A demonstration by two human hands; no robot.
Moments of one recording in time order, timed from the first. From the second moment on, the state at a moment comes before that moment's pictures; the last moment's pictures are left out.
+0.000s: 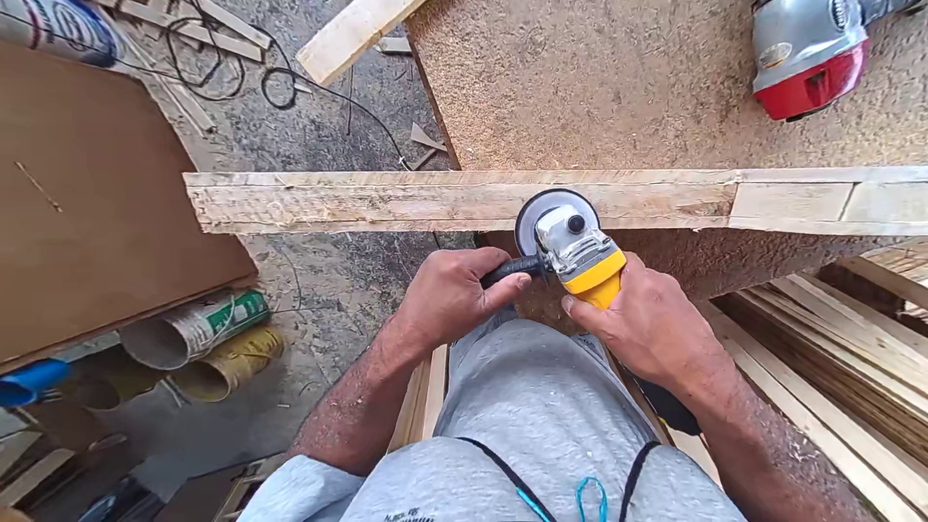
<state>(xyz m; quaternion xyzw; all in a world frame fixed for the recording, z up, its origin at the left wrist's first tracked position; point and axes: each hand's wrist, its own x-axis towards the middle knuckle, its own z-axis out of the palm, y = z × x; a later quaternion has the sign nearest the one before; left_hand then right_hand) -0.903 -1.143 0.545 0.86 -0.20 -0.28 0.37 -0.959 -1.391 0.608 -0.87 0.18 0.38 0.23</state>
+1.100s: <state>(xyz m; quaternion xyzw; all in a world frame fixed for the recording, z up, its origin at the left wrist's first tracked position) -0.931 -0.824 0.545 0.91 -0.05 -0.18 0.38 -0.885 -1.081 0.591 -0.88 -0.03 0.43 0.21</state>
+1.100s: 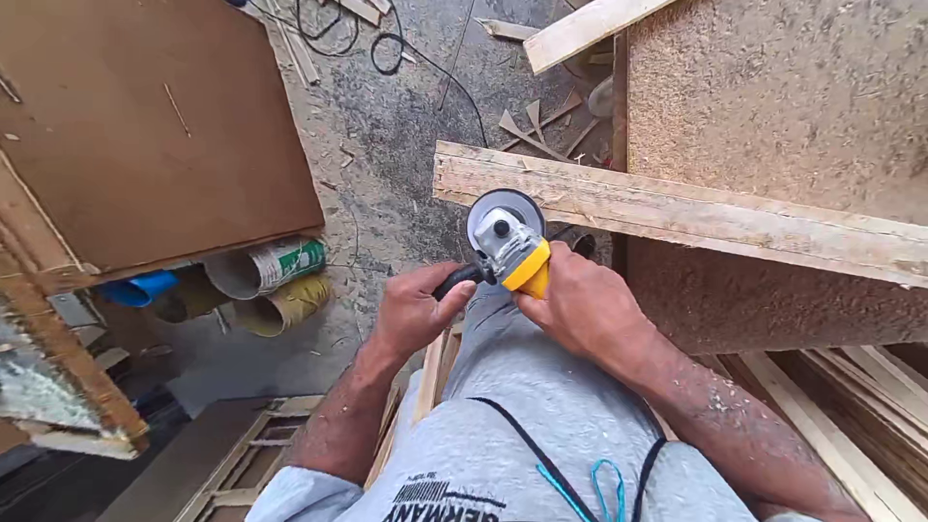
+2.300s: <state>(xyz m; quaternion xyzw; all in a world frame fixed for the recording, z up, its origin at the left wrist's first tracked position) -0.933 -0.818 0.526 0.88 -0.01 -0.15 0.45 -0.861 -1.064 0.599 -0.90 -0.08 0.41 0.15</state>
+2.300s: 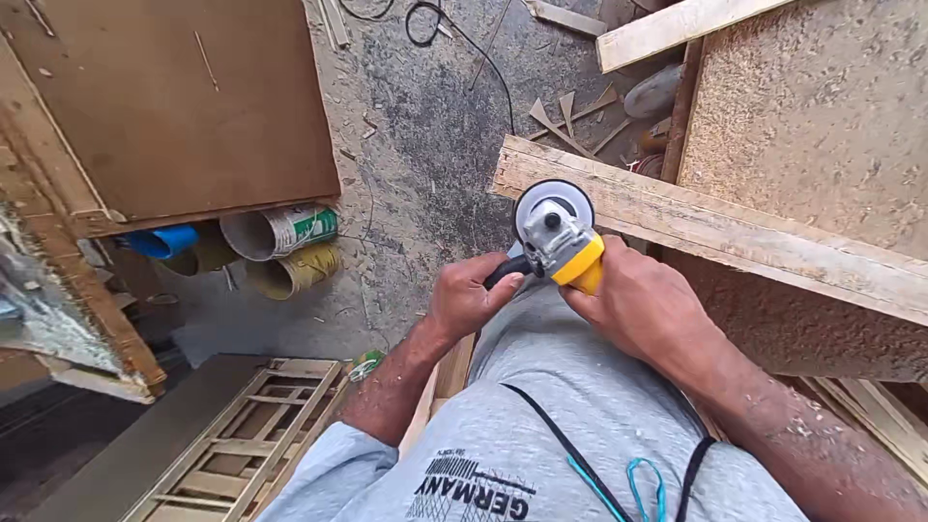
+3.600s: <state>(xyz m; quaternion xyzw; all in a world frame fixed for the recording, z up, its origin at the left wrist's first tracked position) -0.862 -0.817 0.545 0.89 -0.09 -0.22 0.39 -0.828 -1.076 0.599 -0.87 0.00 0.45 0.21</state>
